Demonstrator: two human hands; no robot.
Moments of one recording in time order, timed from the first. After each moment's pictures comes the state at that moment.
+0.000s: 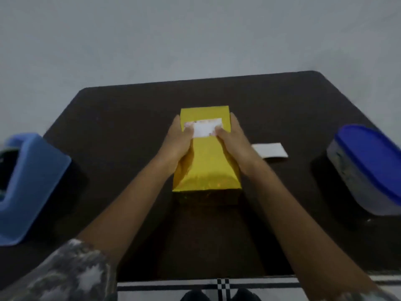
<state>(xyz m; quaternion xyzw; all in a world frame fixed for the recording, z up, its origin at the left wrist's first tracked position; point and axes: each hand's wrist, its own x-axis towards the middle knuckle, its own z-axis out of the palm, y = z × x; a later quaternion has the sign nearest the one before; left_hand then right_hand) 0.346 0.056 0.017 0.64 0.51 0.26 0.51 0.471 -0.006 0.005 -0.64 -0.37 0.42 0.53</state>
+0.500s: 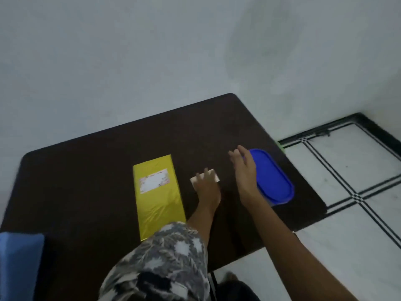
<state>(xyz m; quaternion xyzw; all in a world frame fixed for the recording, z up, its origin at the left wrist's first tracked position) 0.496 -0.036 -0.002 0.89 0.41 -0.10 0.19 0.545 -0.111 0.102 -0.70 -0.07 0.27 0.65</state>
